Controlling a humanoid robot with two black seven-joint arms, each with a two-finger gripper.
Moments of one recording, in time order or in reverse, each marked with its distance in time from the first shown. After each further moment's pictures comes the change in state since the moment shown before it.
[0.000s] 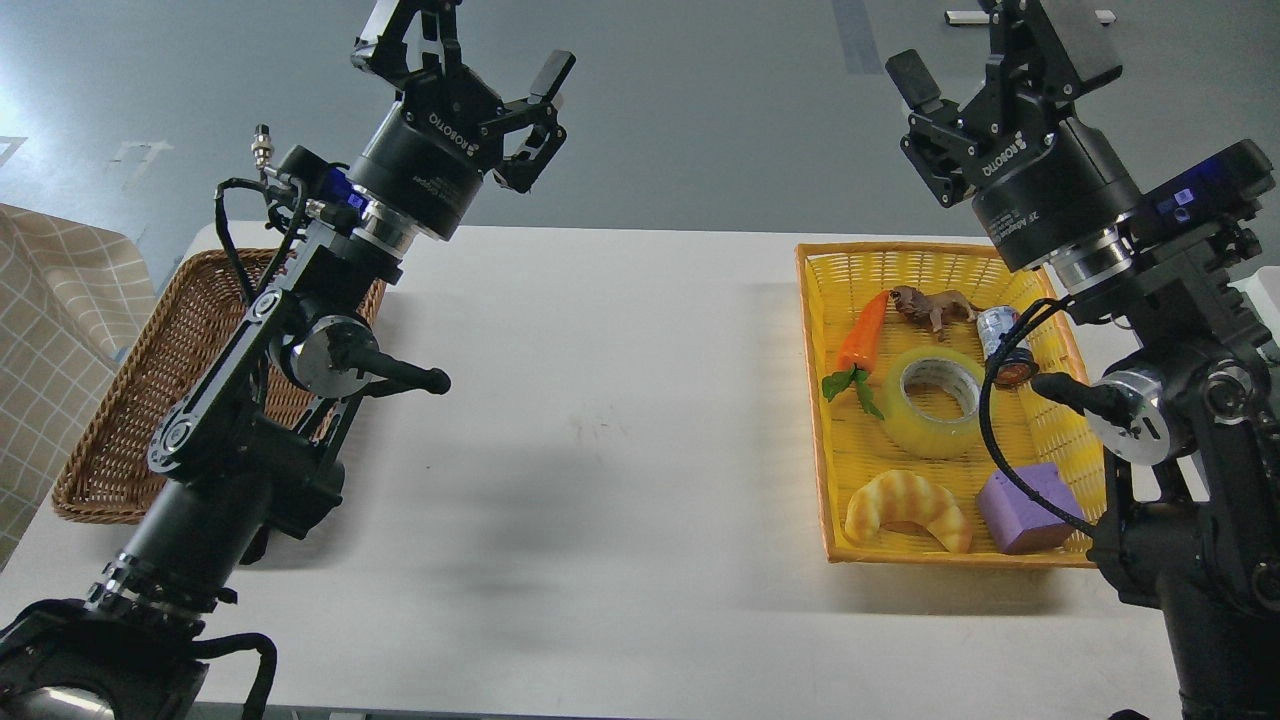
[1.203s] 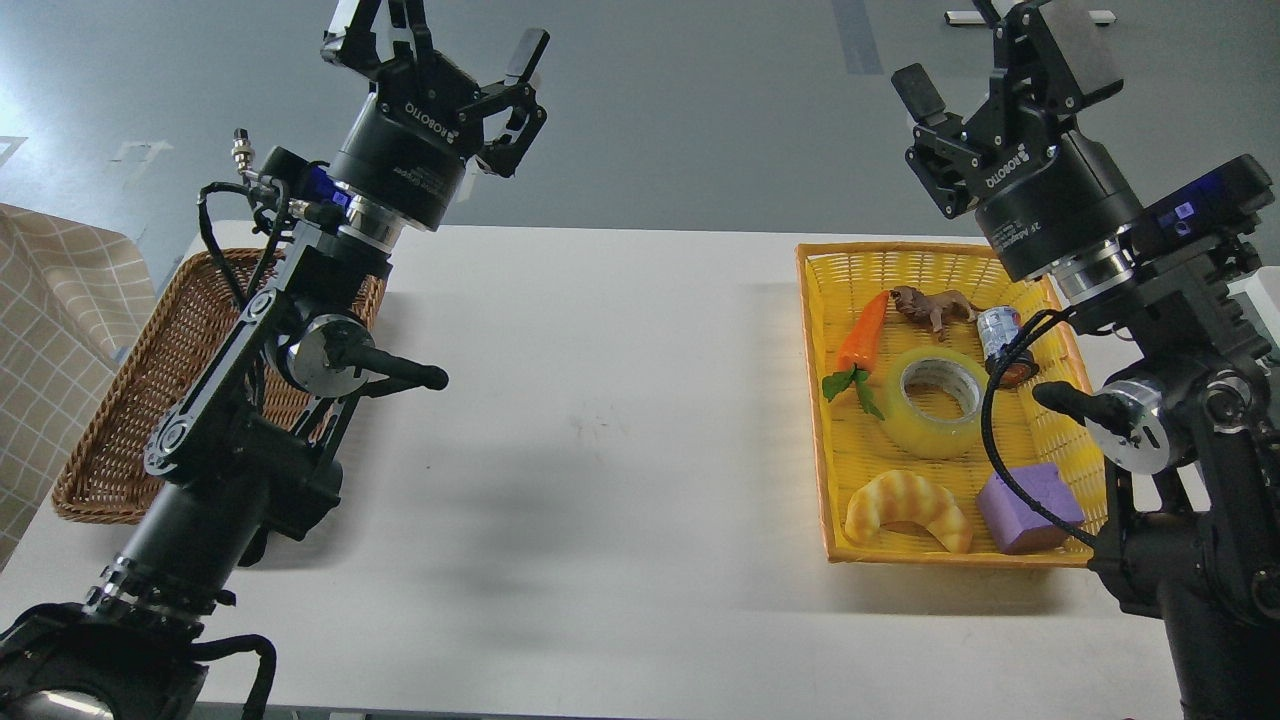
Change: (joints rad) left arm 0.007 0.001 -0.012 -0.008 -0.010 0.029 -0.063; right arm -0.019 0.000 0.005 0.000 0.000 -0.008 0.000
